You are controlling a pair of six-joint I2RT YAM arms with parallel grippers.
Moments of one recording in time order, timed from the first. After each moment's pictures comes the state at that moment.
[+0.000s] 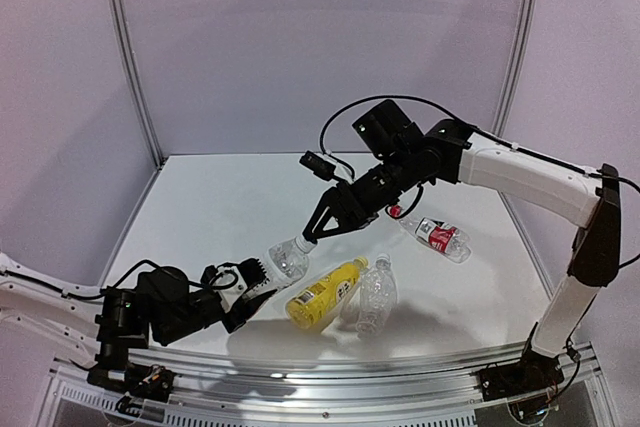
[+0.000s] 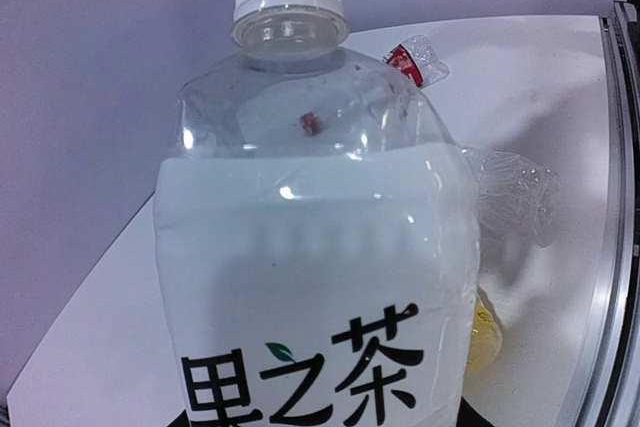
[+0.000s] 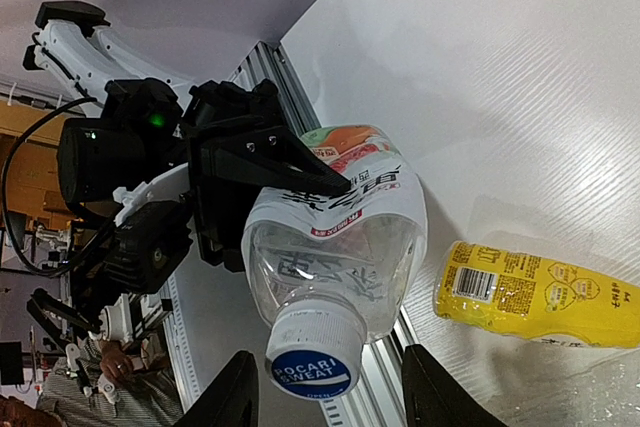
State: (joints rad) left arm -1.32 1.01 0.35 0.39 -0.48 0.32; right arm 0.90 1.73 1.65 -0.76 -0.71 0.36
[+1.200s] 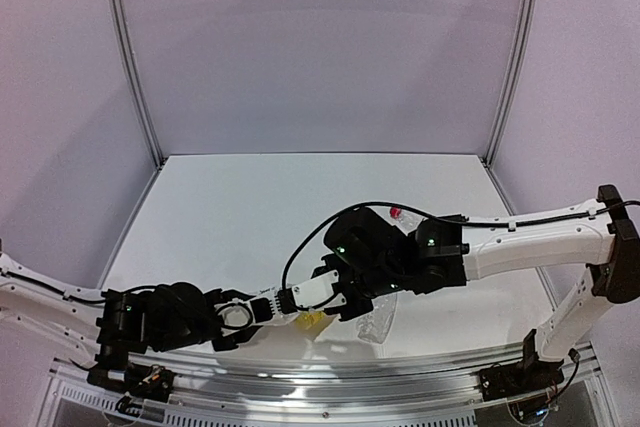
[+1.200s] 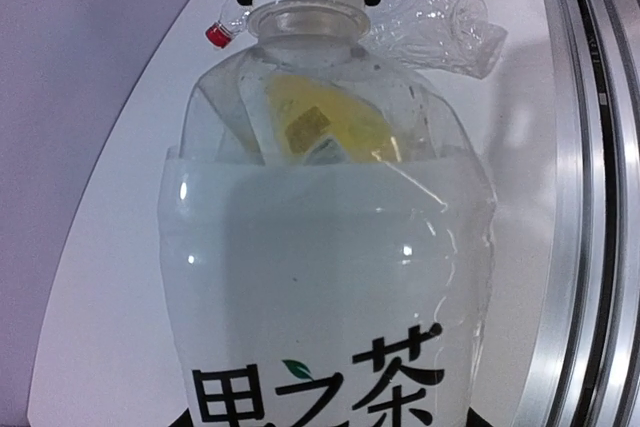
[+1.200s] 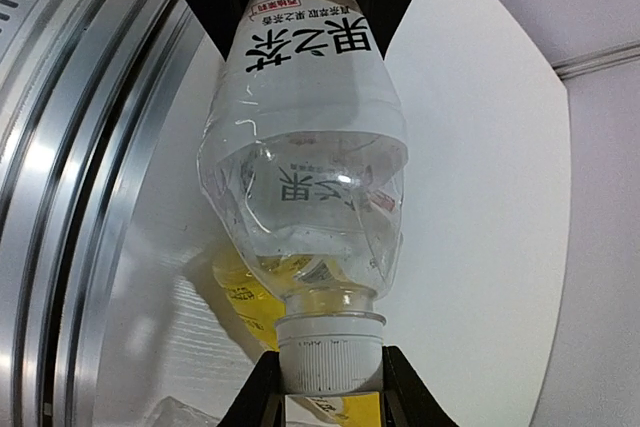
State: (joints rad) left arm -1.33 1.01 0.33 0.13 -0.40 0.40; right arm 1.27 1.61 1.21 -0.42 0.11 -0.72
